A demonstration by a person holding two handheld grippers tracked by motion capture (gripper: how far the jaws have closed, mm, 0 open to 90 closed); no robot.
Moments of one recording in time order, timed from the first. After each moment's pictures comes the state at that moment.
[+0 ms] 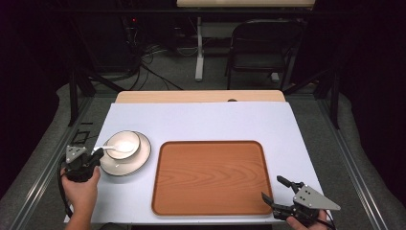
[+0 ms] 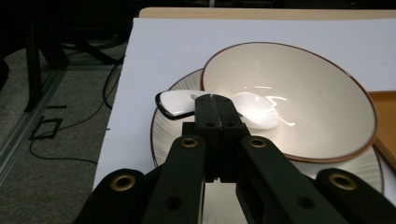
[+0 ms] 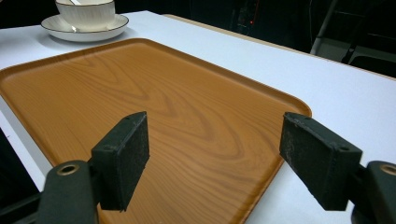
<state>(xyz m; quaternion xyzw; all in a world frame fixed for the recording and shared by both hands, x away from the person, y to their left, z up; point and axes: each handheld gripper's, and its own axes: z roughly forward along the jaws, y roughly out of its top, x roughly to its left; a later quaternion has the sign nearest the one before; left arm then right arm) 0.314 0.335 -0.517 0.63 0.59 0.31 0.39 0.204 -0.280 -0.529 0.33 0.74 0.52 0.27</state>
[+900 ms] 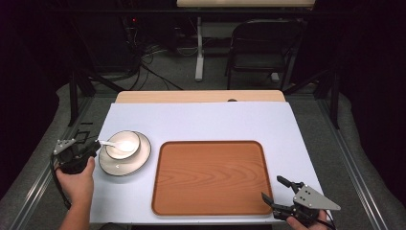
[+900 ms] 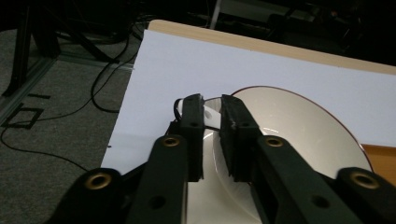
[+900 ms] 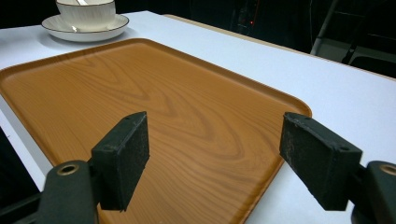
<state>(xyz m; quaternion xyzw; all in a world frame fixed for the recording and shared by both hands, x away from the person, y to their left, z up) 0.327 0.350 -0.503 0.58 0.63 0.28 0.44 0.204 -0.280 -0.529 0.33 0.74 0.52 0.27</state>
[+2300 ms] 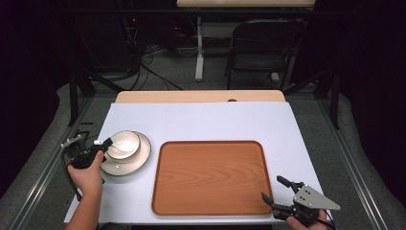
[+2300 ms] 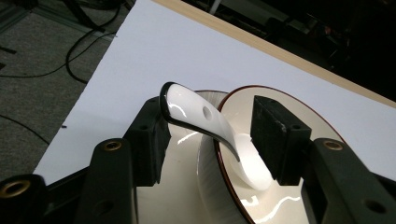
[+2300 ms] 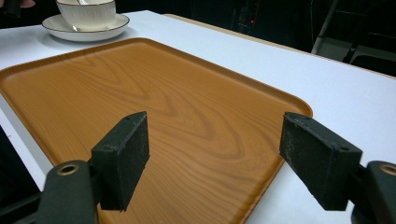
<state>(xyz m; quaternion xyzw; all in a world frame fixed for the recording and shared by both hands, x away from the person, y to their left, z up) 0.355 0.343 -0.528 0.52 0.68 0.21 0.47 0.204 -0.280 -0.530 0.33 0.74 0.52 0.27</state>
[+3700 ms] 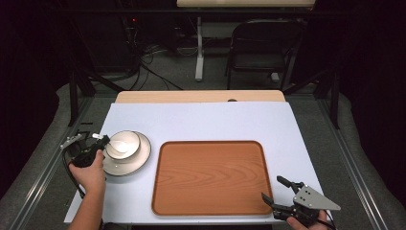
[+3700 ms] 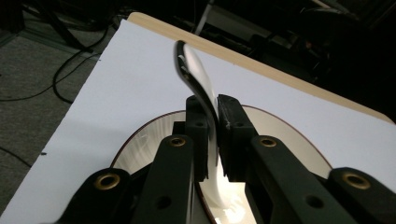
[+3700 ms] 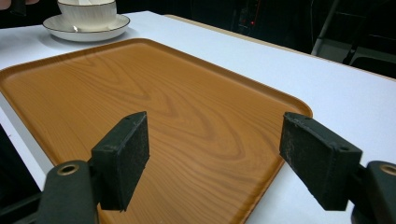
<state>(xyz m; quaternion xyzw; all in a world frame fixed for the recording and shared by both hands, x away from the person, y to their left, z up) 0.355 0.339 -0.523 0.52 0.65 0.22 0.50 0.204 -0.281 -0.529 0.33 0.74 0.52 0.27</state>
